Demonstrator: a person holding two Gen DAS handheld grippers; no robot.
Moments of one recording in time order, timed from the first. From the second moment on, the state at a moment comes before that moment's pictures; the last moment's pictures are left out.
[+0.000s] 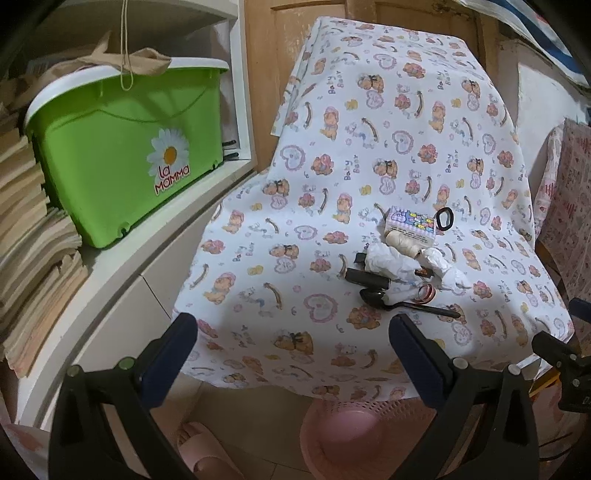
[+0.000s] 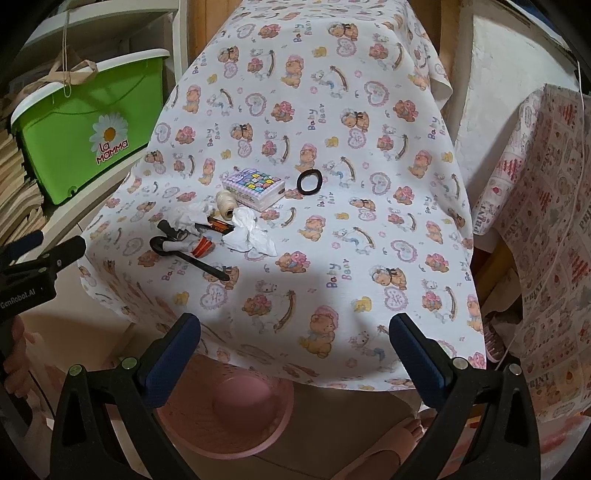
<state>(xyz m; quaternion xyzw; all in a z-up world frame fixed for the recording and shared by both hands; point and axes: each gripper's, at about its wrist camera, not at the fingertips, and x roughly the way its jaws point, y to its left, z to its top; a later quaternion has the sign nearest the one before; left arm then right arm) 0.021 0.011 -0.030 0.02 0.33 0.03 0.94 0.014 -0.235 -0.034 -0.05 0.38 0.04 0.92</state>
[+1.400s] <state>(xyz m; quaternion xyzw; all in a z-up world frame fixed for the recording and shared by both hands) 0.134 -0.040 -0.071 -0.02 0.41 -0.11 0.91 0.109 -0.229 -0.056 0.04 0.41 0.14 0.90</state>
